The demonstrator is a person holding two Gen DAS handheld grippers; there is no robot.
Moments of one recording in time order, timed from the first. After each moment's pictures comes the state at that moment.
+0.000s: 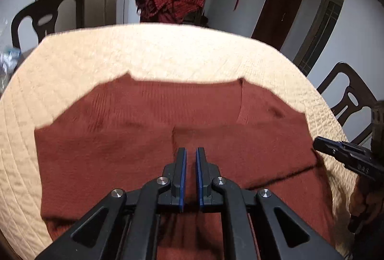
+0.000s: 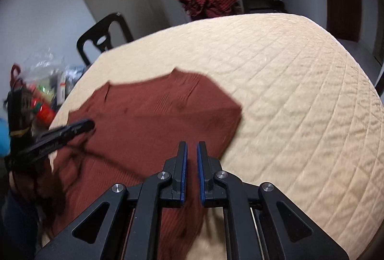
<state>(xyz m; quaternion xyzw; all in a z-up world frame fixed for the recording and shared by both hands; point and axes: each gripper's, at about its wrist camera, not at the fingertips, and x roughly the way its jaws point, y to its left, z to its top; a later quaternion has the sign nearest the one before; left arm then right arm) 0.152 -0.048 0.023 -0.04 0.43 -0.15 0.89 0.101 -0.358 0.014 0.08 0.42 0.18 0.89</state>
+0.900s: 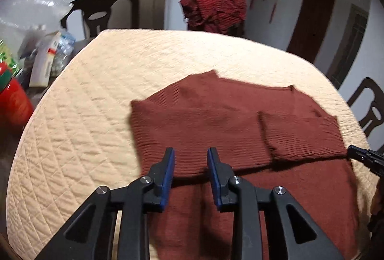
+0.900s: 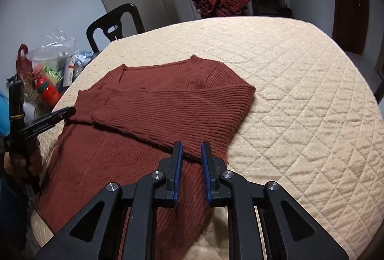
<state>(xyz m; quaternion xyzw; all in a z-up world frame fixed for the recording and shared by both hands) 0.123 0.037 0.025 -0.04 0.41 -0.04 0.91 0.084 -0.345 0.012 0.06 0.42 0.19 0.89</state>
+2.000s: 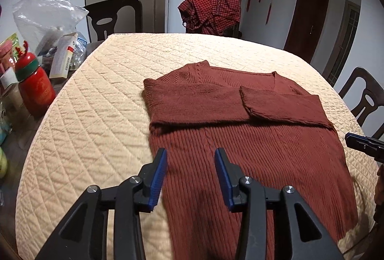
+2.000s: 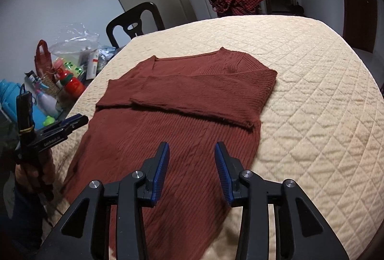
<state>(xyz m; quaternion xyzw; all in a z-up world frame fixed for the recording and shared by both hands) 0.036 0.032 0.043 -0.03 0.39 -0.04 0.92 0.019 -0.329 0.031 0.08 0.41 0.23 0.88</state>
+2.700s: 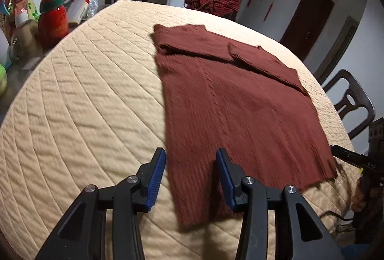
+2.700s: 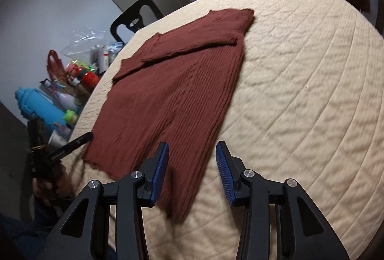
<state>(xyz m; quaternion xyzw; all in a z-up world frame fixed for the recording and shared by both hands) -0.061 0.042 0.014 -0.10 0.43 -0.07 0.90 -0.064 -0.355 -0.012 0.16 0.44 0.25 0.84</state>
